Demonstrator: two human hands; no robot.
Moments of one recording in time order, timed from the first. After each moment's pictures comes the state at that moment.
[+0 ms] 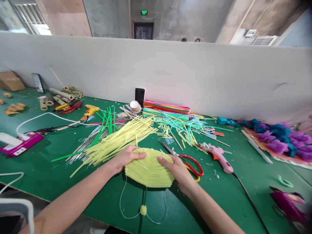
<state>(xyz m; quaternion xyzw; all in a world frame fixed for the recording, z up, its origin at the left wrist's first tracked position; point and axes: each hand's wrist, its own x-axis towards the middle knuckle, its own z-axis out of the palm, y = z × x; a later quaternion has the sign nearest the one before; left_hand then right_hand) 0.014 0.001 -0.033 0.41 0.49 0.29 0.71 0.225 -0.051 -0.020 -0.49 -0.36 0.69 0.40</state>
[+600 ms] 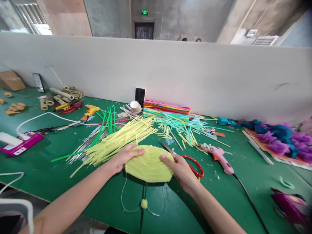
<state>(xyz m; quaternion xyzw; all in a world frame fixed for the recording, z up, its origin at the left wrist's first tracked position) 0.015 0.004 -0.035 0.38 0.48 0.33 0.72 0.235 -0.046 -0.020 -0.50 -0.39 0.66 0.41</state>
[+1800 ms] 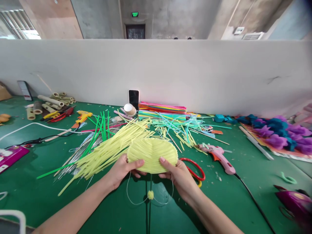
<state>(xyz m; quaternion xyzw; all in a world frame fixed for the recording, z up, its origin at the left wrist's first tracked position) 0.026 -0.006 -0.032 0.49 0.43 0.33 0.68 0.234 -0.040 -0.032 -0.47 -0.34 0.66 0.48</state>
